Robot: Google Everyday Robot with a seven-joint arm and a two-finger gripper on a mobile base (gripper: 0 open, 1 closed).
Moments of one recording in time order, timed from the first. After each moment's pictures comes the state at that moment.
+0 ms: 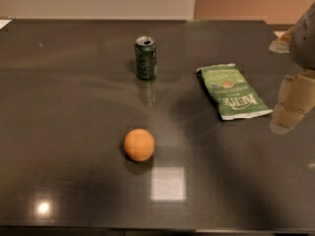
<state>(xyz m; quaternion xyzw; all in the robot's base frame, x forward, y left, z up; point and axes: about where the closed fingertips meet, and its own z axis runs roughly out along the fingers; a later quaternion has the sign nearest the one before) 0.438 -0.217 0.976 -0.60 0.78 -0.03 0.16</state>
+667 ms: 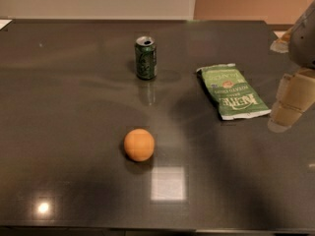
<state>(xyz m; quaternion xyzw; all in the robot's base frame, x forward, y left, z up) 0.442 -0.218 0.975 -0.59 0.79 -0.04 0.16</state>
